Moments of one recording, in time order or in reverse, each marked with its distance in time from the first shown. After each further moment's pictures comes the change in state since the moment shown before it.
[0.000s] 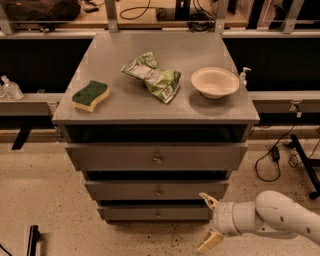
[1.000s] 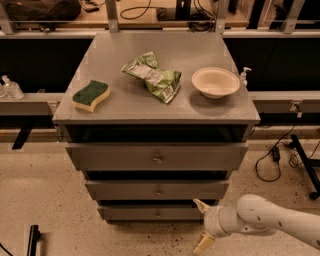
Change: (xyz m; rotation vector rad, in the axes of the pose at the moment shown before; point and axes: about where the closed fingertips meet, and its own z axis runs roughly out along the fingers) arm 0.053 -0.009 0.060 -0.026 0.111 -0.064
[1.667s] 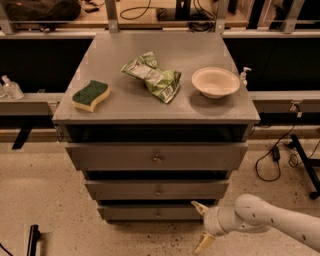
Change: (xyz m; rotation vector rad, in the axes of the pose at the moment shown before) arm 0.037 -0.009 0.040 -0.059 -0.032 -0.058
